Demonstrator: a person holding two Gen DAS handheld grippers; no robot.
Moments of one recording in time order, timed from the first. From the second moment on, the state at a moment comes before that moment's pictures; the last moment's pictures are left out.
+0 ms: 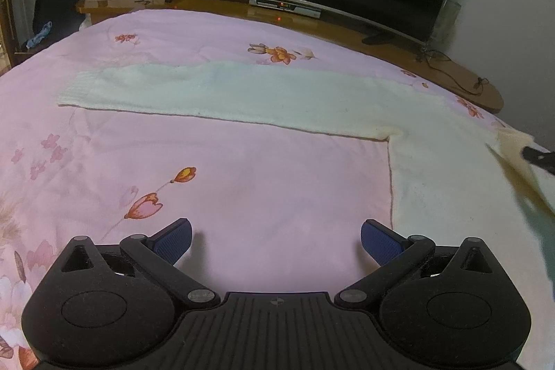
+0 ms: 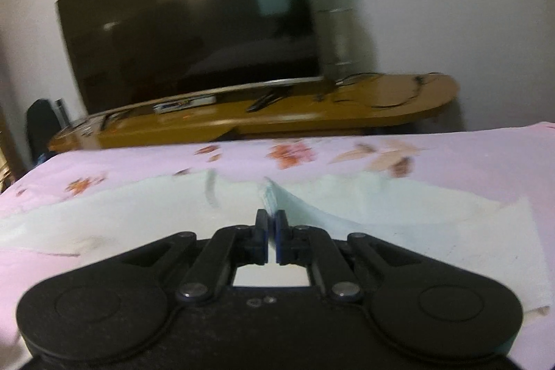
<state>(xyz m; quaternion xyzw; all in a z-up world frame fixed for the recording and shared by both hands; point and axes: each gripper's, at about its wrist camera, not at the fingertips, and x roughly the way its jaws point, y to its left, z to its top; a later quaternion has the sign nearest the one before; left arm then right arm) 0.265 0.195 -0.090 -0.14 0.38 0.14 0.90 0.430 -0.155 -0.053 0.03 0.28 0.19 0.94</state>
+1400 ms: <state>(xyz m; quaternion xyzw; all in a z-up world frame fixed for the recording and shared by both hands) 0.472 0.062 -0.060 -0.19 0.35 -0.08 0.92 0.357 -0.320 -0.075 0.17 0.30 0.03 0.94</state>
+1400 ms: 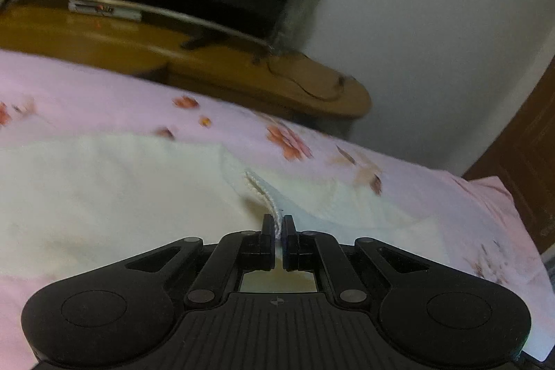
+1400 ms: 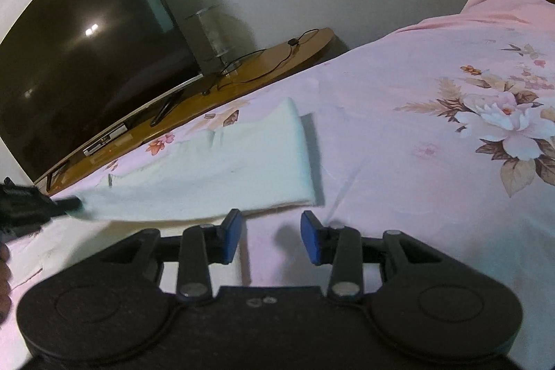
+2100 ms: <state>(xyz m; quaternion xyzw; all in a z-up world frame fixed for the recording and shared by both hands) 0.474 0.133 -0.075 -0.18 0.35 -0.03 0.92 0.388 -0.296 -0.089 0.12 0.34 0.05 0.93</state>
